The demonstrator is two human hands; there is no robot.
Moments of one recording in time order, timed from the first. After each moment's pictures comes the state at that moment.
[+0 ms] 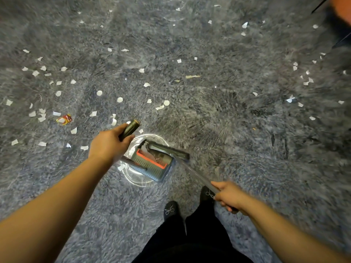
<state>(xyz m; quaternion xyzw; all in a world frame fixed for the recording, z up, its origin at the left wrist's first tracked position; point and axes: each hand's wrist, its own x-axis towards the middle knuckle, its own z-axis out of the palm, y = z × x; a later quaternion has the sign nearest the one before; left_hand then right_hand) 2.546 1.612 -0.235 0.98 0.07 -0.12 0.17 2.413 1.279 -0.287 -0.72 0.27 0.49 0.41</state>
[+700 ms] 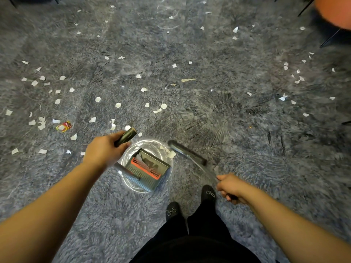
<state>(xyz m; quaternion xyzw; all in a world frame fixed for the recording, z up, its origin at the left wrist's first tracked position) 2.520 1.624 -0.221 0.97 0.05 -0.14 0.17 2.404 1.273 -0.287 -0.70 0.33 0.46 0.42</state>
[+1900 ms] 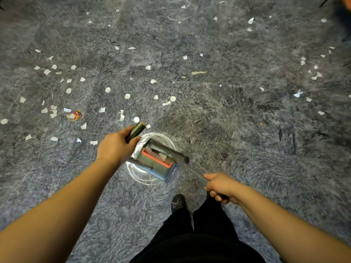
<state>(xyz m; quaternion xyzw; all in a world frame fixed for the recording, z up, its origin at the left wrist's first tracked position) 2.497 1.631 -0.235 0.97 0.08 -0.12 0.18 2.401 1.333 -0.277 -0.68 0.27 0.51 0.45</state>
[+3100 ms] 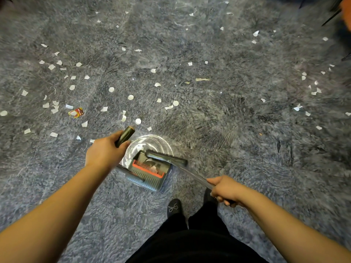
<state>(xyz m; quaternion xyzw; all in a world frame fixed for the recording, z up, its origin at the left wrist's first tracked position) 2.491 1.672 -0.229 0.97 0.13 -0.11 0.17 2.420 1.334 -0.252 -0.75 0.20 0.53 0.34</state>
